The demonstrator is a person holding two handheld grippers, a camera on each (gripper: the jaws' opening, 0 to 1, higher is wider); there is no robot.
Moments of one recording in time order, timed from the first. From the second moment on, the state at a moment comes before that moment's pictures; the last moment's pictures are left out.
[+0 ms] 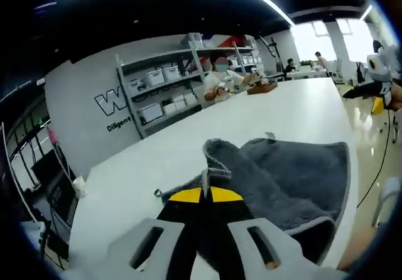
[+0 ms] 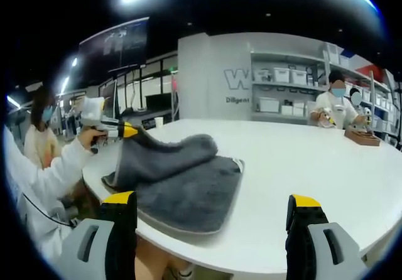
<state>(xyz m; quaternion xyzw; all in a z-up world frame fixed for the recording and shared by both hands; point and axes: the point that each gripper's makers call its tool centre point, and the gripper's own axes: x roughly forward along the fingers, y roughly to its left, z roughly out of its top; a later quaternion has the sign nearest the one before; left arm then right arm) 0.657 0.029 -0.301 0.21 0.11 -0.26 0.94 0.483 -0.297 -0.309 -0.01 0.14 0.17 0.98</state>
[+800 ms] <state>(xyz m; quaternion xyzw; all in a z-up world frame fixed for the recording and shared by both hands) 0.637 0.155 -0.338 0.27 0.18 -0.18 0.93 0.483 -0.305 -0.309 0.00 0.14 0.17 0.98</state>
